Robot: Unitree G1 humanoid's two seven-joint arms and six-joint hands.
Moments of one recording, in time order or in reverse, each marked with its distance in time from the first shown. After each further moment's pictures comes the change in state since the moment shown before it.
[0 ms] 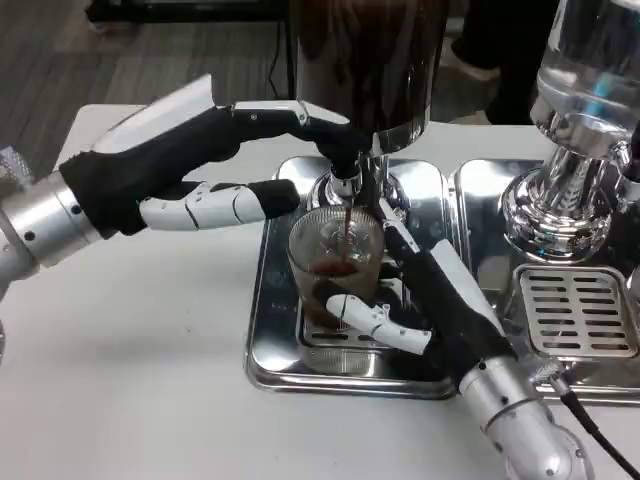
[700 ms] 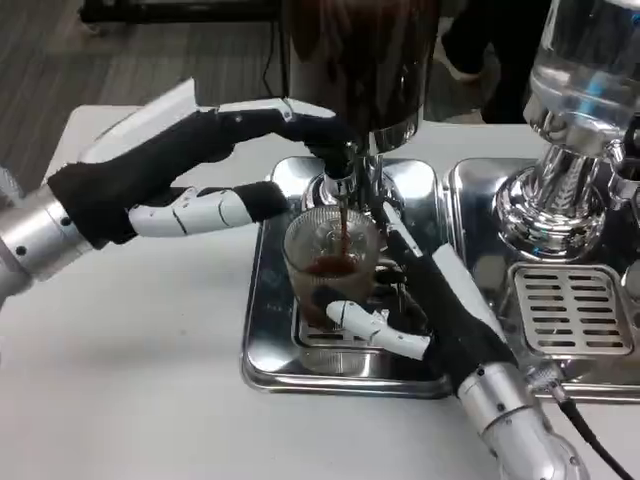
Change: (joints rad) left arm 0.055 -0.002 0.025 -0.030 -0.009 0.003 0.057; right arm 0.022 0.008 0.011 -0.023 -0.036 0.027 -0.050
